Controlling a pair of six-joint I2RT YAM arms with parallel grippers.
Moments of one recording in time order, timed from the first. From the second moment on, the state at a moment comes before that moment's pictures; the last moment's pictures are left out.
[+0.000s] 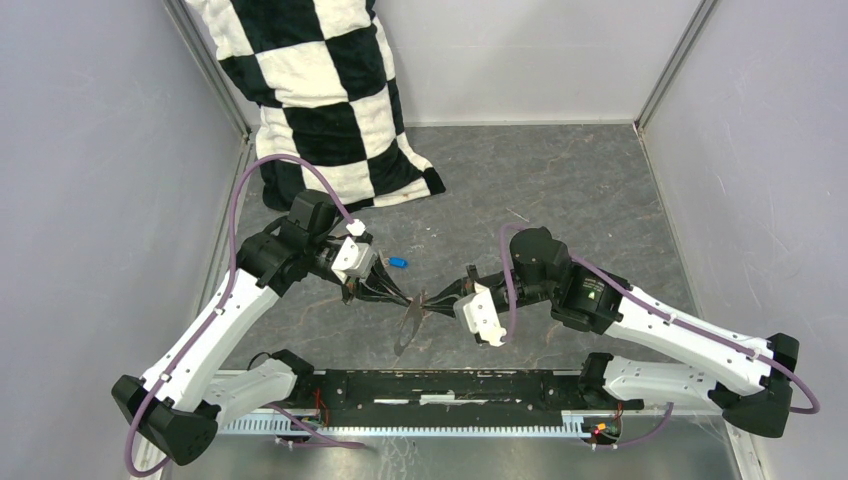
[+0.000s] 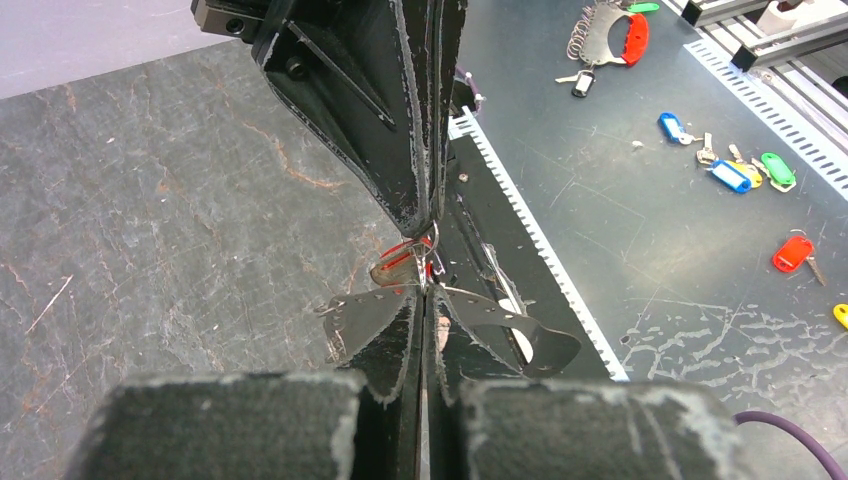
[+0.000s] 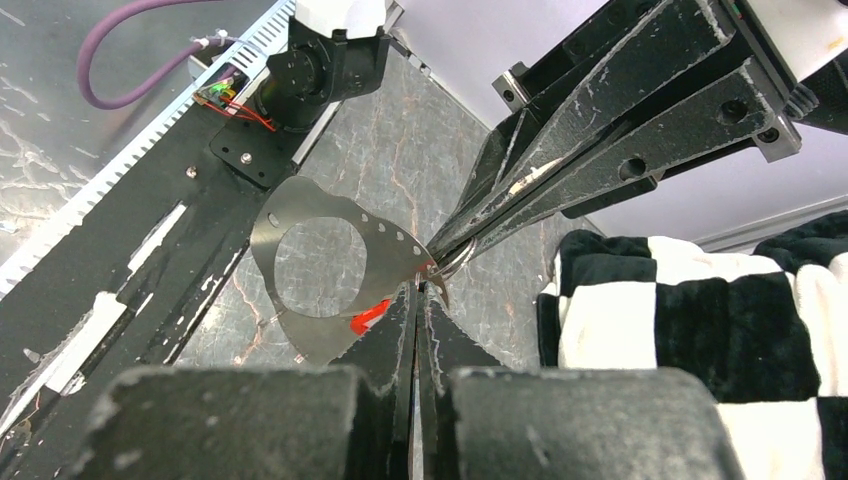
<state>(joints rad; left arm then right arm) -0.53 1.01 1.08 -0.88 1.32 0.87 1.07 1.00 0.97 -0.25 -0.68 -0.84</state>
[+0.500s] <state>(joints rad) -0.53 1.01 1.08 -0.88 1.32 0.87 1.07 1.00 0.97 -0.23 -0.64 -0.84</state>
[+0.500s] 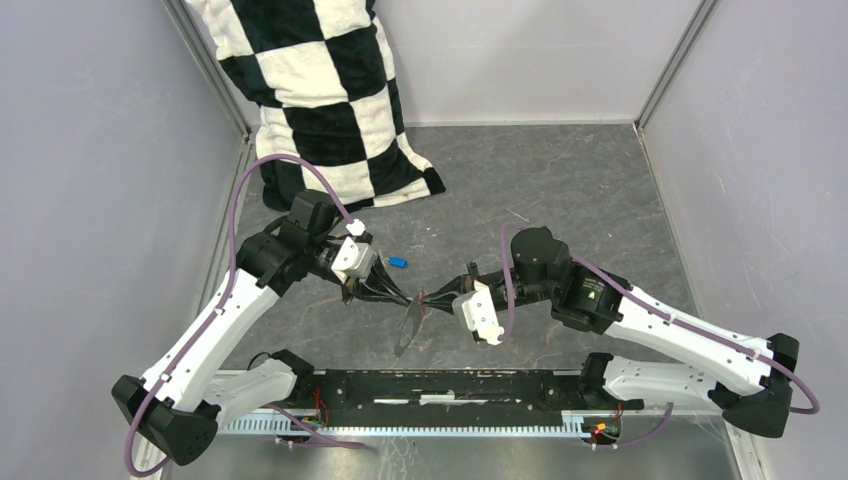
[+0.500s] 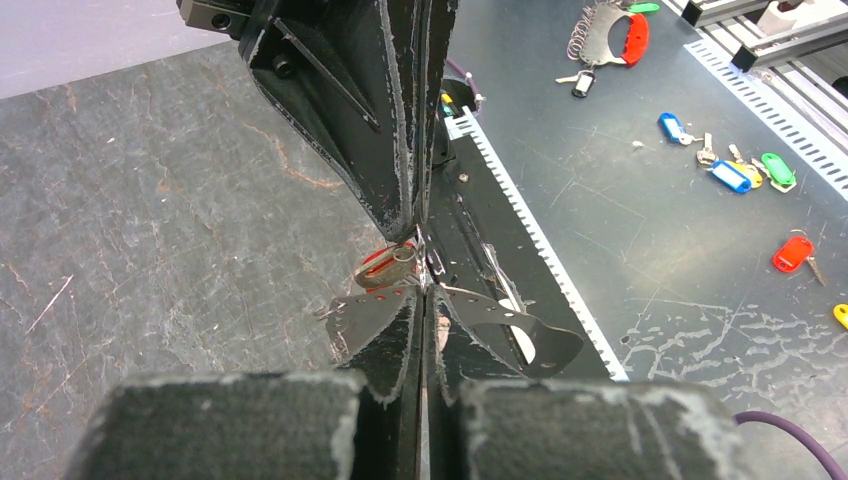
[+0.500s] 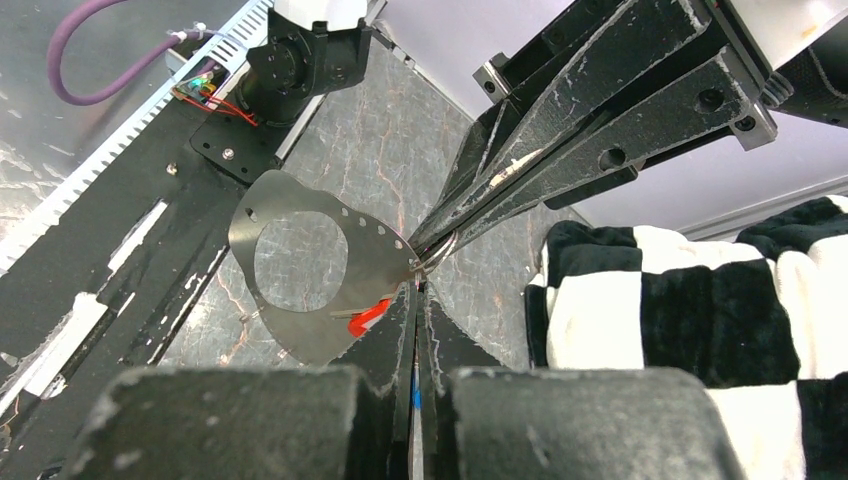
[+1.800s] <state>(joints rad) -0.53 1.02 1.08 -0.89 1.31 0.87 1.07 1.01 0.97 -0.18 -0.69 -0.82</state>
